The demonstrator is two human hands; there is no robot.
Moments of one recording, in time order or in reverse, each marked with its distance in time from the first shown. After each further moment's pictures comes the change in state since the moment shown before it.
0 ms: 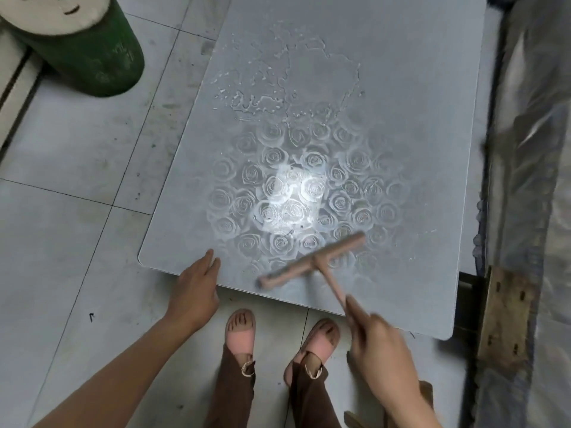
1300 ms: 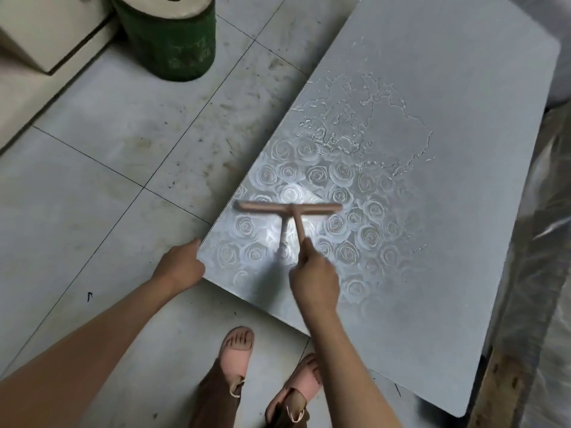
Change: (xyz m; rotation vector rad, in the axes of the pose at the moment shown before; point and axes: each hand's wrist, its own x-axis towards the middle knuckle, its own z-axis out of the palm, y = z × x) left_hand 0.034 -0.134 -0.050 -0.565 -0.066 -0.429; right_hand 0.107 -0.236 0.040 -0.012 -0.050 0.007
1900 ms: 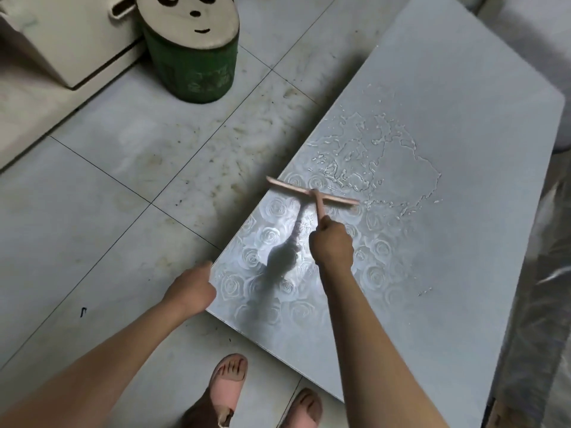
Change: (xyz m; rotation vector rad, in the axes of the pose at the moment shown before) left_hand 0.011 0.012 -0.010 -0.071 -0.053 0.020; right_hand 0.095 -0.062 -0.038 0.118 0.015 0.091
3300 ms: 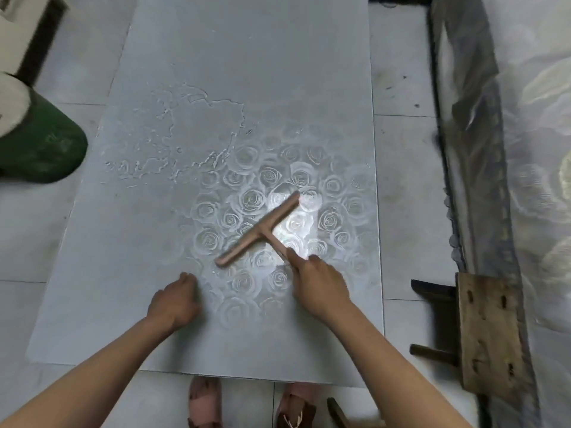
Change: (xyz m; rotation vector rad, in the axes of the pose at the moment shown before) left_hand -0.041 0.244 0.223 0.904 -0.042 0.117; right_hand 0.018 0.403 -0.135 -0.074 -0.034 -0.299
